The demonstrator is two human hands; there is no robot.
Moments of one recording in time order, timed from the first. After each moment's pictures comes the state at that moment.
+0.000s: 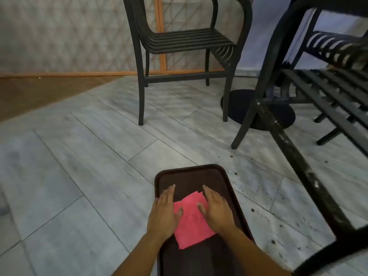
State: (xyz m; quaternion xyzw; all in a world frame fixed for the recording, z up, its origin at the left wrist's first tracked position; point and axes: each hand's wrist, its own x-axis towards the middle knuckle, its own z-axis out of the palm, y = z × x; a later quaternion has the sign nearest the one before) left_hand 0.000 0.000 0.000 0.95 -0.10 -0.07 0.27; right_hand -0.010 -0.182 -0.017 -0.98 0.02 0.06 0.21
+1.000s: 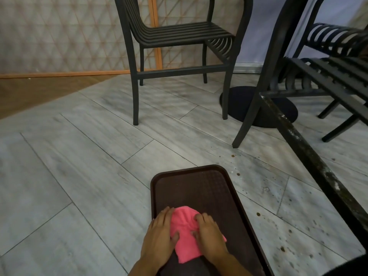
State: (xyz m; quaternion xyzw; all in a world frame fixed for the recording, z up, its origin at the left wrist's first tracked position) left_hand -0.001 0.012 -0.073 0.95 -0.13 -0.10 0.25; right_hand -0.020 -0.160 -0.085 -0.97 -0.02 0.08 0.21
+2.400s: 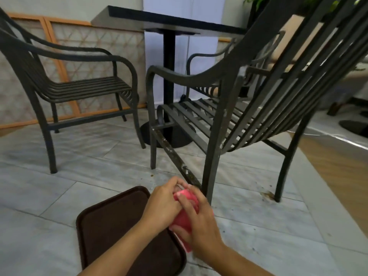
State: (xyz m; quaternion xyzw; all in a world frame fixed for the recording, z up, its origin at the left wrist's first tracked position) left_hand -0.122 -0.159 0.210 0.79 -0.34 -0.13 0.49; right_hand -0.213 -0.256 0.151 -0.91 -0.01 -0.38 0.16
